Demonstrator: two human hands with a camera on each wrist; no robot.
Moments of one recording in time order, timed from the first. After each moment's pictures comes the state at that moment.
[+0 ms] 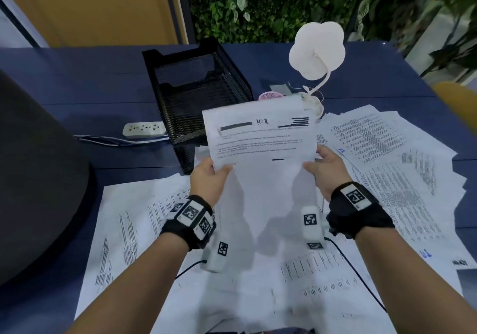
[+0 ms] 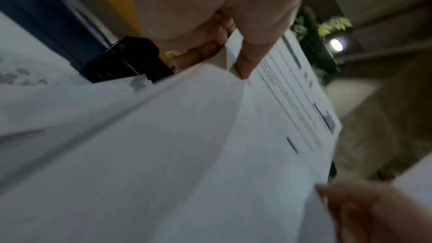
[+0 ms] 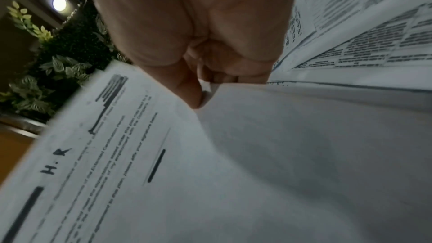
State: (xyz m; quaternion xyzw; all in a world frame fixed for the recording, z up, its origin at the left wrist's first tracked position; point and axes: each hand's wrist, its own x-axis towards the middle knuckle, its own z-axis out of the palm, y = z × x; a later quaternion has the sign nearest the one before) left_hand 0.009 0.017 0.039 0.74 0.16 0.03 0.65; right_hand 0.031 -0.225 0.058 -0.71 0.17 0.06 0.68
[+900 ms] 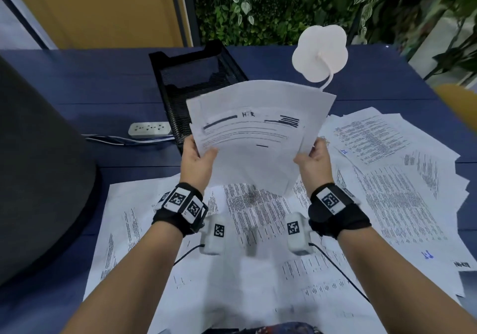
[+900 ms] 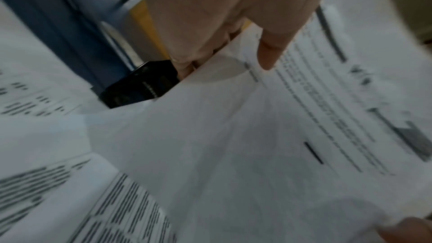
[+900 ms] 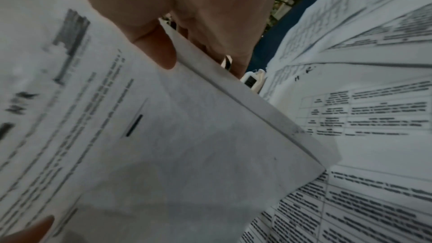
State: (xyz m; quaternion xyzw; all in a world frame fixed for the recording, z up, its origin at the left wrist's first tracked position) left_hand 0.020 0.039 0.064 0.68 0.13 0.11 0.72; right_hand 0.025 -0.181 0.072 -0.68 0.13 -0.05 0.72
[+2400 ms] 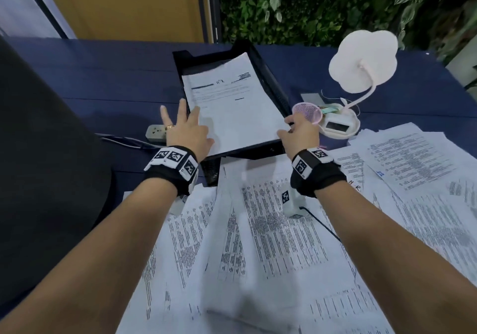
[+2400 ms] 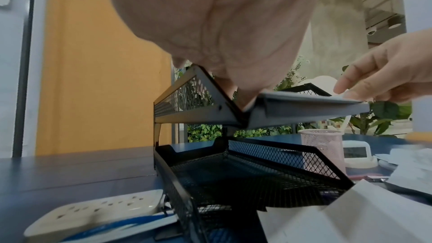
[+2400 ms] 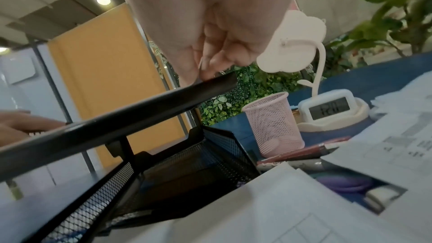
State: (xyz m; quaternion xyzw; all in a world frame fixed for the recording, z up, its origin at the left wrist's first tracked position) left_hand 0.123 0.134 0.079 0.99 0.02 -0.01 -0.12; right_hand 0.157 -0.099 0.069 -0.92 0.06 -0.03 0.39
